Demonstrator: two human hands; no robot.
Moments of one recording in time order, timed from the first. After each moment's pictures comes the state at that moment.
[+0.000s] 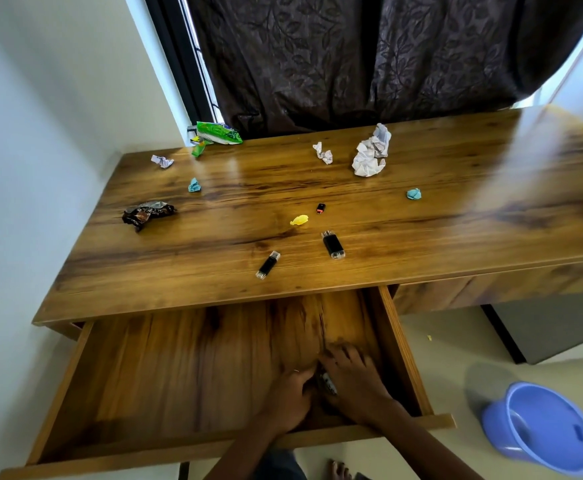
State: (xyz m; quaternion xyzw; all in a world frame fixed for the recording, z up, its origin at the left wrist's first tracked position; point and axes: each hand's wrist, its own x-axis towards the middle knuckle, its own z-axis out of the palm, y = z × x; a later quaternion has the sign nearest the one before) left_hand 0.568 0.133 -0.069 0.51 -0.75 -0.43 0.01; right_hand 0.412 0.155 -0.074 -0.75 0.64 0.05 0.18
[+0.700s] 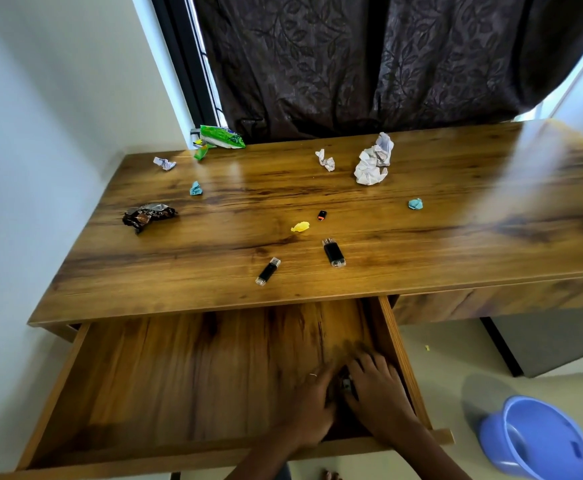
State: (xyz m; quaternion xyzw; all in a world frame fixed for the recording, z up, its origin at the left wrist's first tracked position) left_hand 0.534 0.142 -0.059 0.49 -0.75 -0.45 0.04; right_hand 0.389 0.169 -0.051 -0.70 0.70 0.01 0.15
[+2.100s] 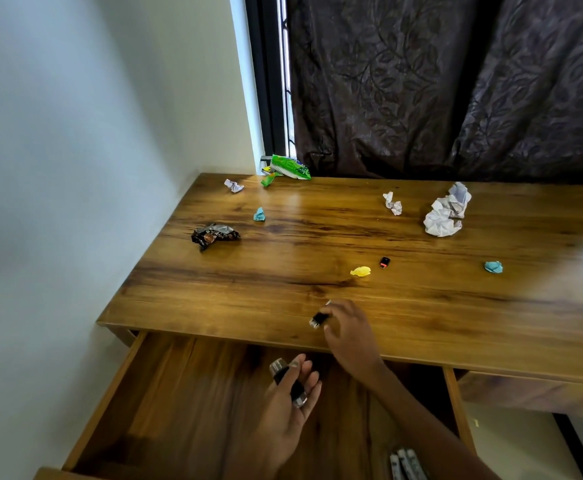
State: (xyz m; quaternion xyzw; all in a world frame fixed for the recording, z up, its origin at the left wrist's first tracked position) left_hand 0.601 0.078 0.004 0.47 0.01 -0.73 0.48; right_hand 0.470 0.003 0.014 -0.70 0.63 -0.25 0.21
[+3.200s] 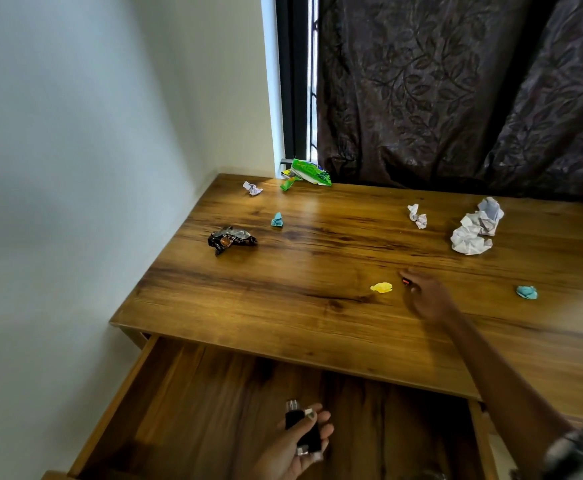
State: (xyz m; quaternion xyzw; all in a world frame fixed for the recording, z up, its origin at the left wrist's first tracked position) left_hand 0.624 0.087 -0.022 0.49 -0.01 -0.78 0.38; right_hand 0.348 -0.121 0.013 -0.69 0.68 -0.14 0.20
